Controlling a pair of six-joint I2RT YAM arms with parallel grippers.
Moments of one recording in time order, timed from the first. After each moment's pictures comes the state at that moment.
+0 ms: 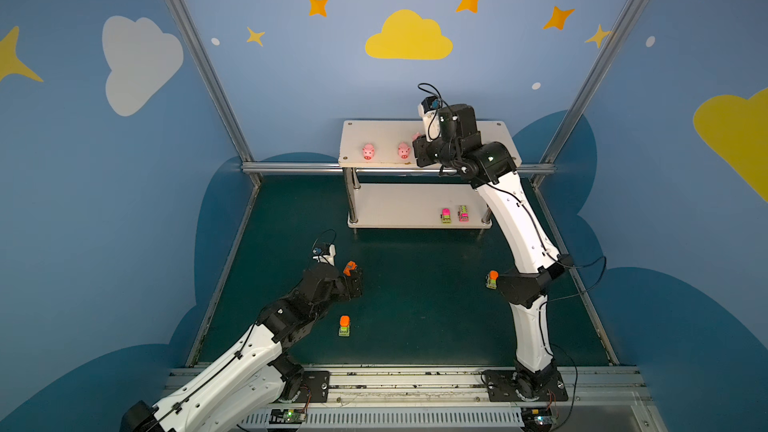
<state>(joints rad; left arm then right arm) -0.64 0.78 0.55 -0.41 -0.22 -0.63 0.62 2.13 2.70 -1.02 0.11 0.10</state>
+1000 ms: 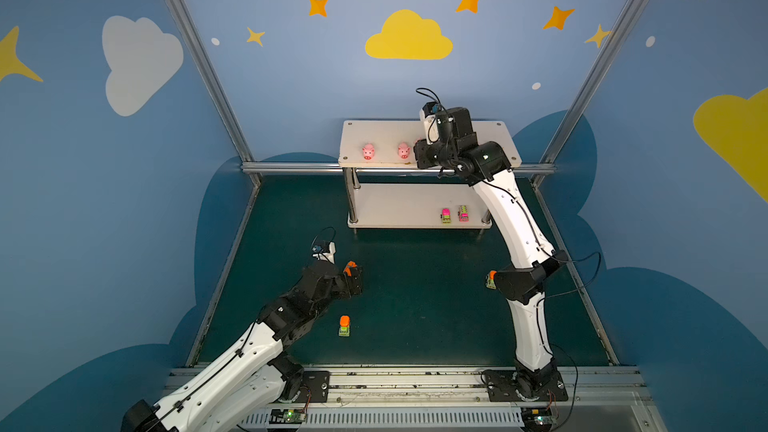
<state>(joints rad) -0.62 0.79 0.56 -0.39 -0.21 -0.63 0.60 2.16 2.70 -1.04 0.10 0.14</state>
